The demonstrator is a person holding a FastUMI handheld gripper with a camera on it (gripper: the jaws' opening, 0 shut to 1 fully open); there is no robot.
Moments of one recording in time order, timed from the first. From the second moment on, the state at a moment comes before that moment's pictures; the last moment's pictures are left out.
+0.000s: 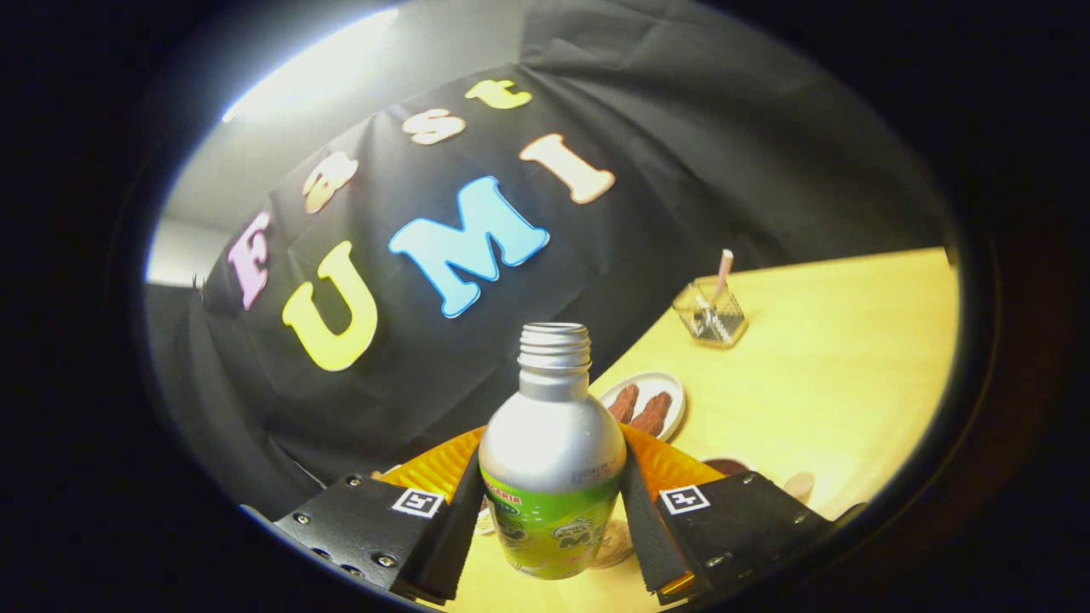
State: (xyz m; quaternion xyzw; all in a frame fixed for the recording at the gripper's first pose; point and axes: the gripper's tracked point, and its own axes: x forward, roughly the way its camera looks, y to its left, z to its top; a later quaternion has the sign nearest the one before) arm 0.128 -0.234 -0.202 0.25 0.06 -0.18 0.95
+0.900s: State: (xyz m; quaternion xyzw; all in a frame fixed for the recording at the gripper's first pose) arm 0.162 -0.173 -0.182 -0.01 0.05 -0.13 0.99
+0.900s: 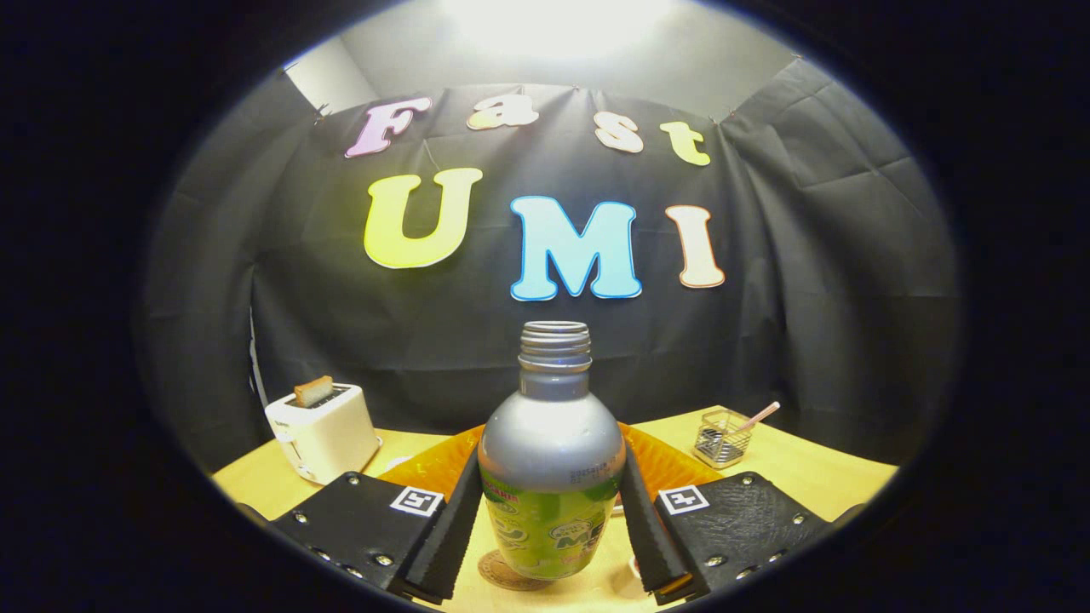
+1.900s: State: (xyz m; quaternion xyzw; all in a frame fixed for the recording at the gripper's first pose) arm 0.194 -0.154 -0.277 -0.02 0.10 -0.10 0.99
